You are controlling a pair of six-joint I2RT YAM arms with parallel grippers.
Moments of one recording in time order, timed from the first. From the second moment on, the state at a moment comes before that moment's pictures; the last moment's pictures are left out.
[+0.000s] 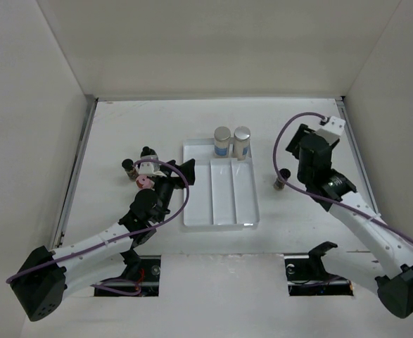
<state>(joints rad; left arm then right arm) -0.81 0.87 0.29 0.74 -0.55 -0.45 0.42 0.98 0.85 -0.18 0.79 0.41</state>
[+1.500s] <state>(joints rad) -0.80 0.91 0.29 0.75 -0.55 -0.46 0.76 1.52 0.84 0.11 0.65 0.51</state>
